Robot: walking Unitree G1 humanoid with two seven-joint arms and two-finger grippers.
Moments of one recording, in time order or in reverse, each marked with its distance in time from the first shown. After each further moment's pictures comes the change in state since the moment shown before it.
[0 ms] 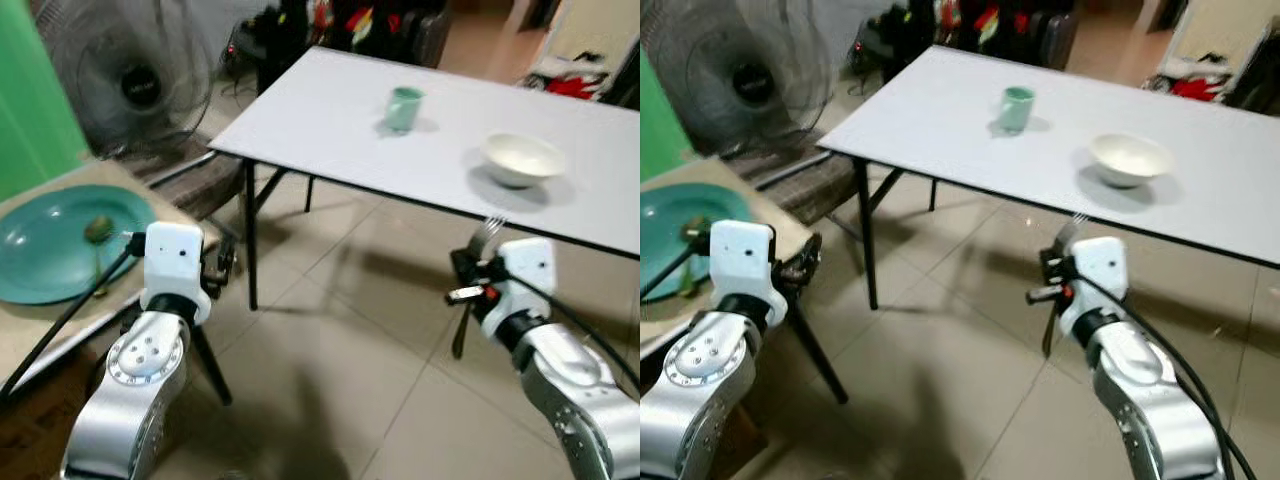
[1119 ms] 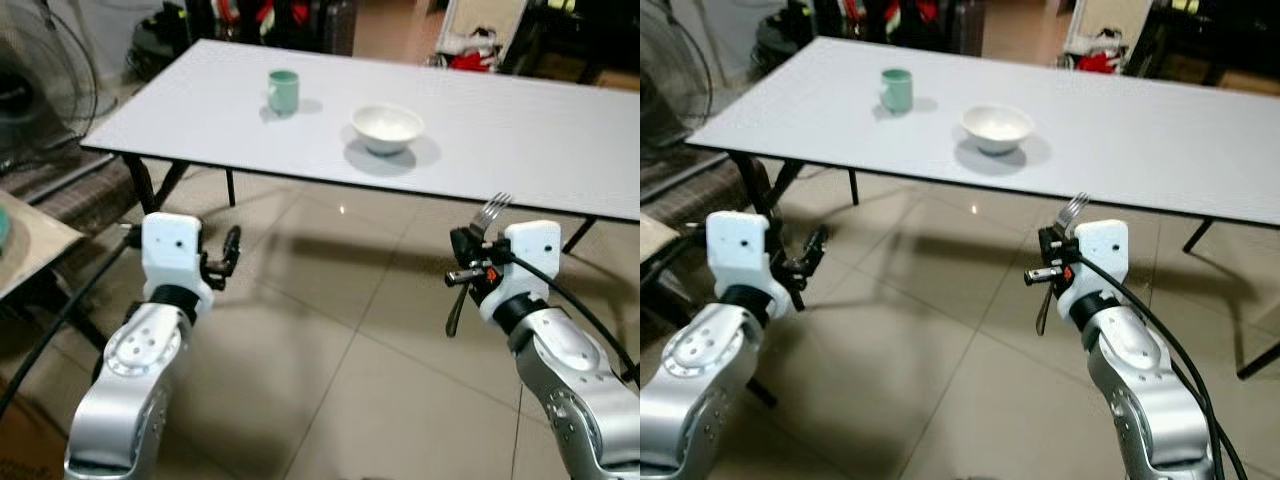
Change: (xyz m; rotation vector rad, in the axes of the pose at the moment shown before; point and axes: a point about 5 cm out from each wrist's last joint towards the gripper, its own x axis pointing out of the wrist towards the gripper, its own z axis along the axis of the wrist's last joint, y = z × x) left arm 0.005 0.001 0.003 -0.098 -0.012 -0.051; right arm 0.010 0.003 0.012 0.015 -0.064 0.019
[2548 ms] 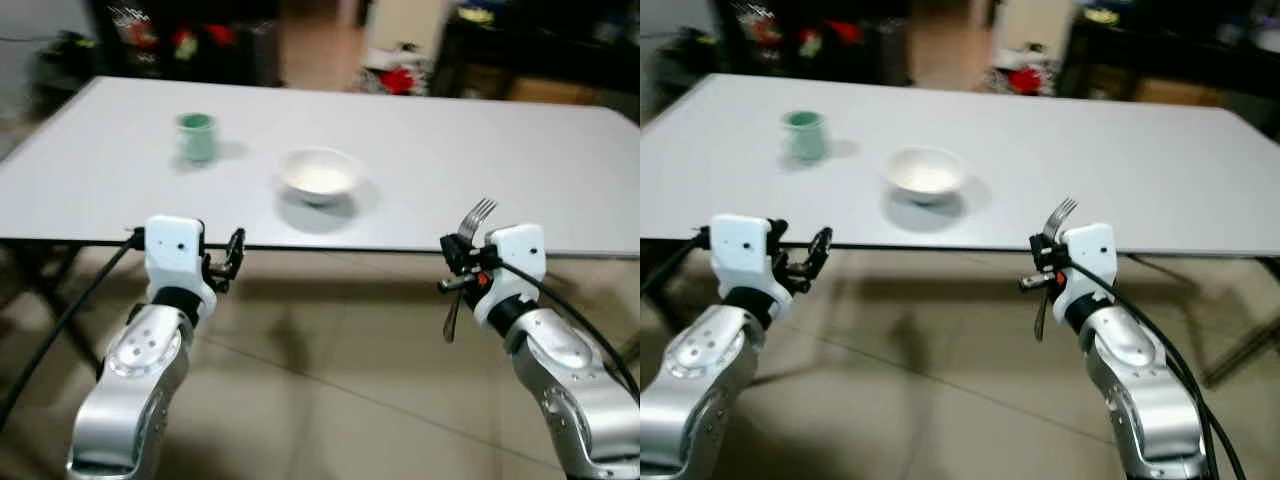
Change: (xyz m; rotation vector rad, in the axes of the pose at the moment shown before) left arm -0.001 0.000 -0.001 -0.004 -0.004 -0.019; right arm 0.005 0.003 -0.007 -0.031 0.029 0.064
